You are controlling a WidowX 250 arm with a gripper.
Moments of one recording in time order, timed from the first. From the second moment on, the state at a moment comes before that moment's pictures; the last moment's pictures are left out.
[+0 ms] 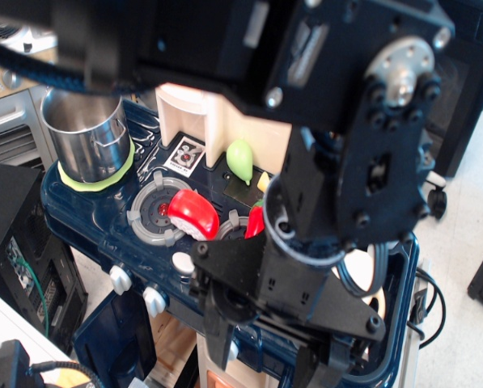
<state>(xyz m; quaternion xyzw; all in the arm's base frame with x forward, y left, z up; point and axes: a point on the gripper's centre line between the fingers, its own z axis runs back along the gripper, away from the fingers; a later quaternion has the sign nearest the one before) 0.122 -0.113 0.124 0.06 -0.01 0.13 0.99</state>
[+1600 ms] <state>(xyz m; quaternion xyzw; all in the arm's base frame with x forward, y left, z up) 0.245 0.009 0.101 0.02 -0.08 0.55 0.83</state>
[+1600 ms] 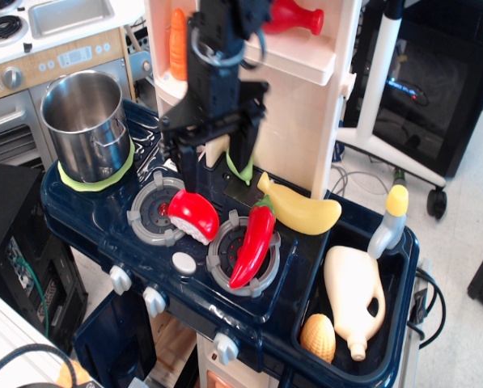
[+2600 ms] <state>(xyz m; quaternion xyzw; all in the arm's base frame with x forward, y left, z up) 0.242 0.046 0.032 0.02 -0.14 0.74 0.65</state>
